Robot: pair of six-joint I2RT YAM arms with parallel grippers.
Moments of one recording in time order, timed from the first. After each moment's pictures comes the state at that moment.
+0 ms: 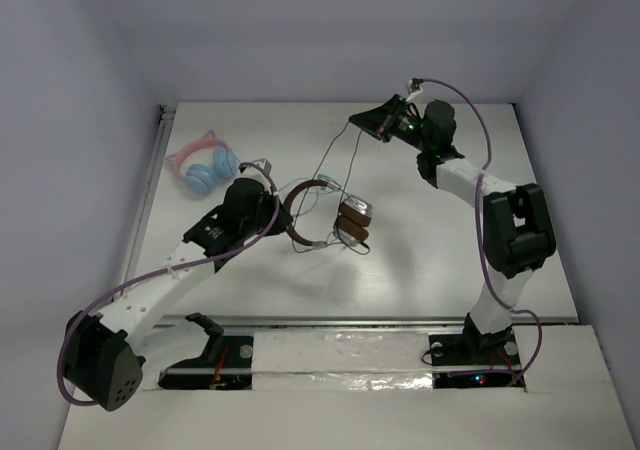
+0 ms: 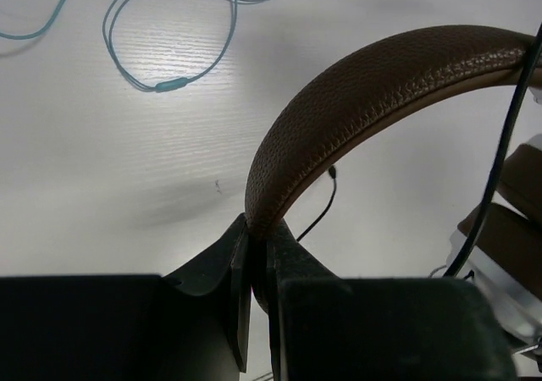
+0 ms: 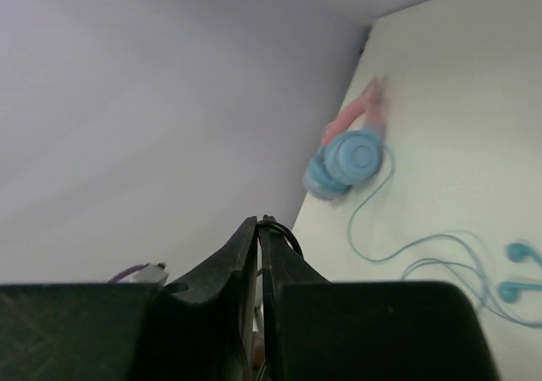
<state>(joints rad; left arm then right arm) -0.56 1.06 0.77 -0.33 -0.01 -0.63 0.30 1.84 1.30 0.67 -0.63 1.13</state>
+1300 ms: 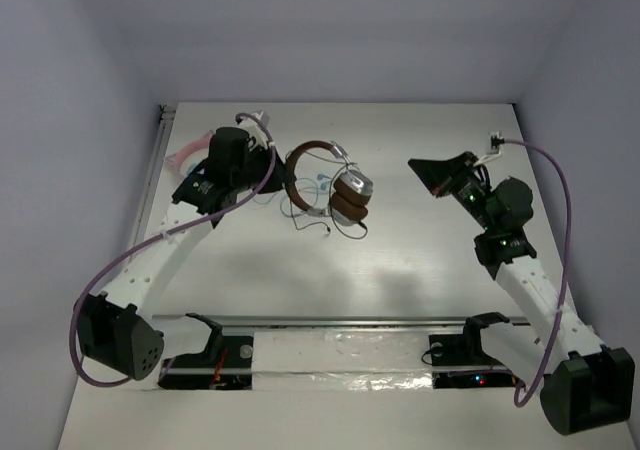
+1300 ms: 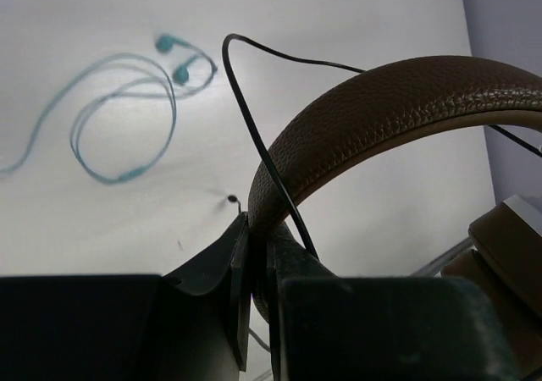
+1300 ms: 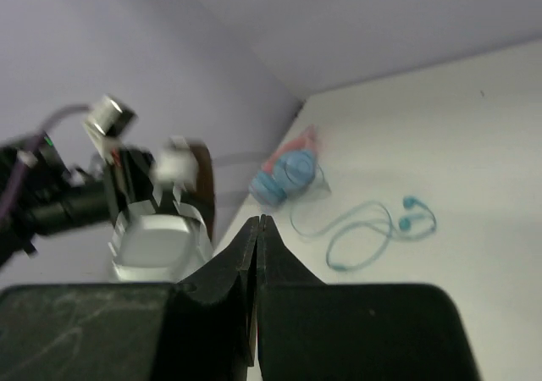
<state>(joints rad) -0.43 1.21 1.10 -0.45 0.24 -0.53 0.18 0.96 0.68 0.51 -0.43 0.86</state>
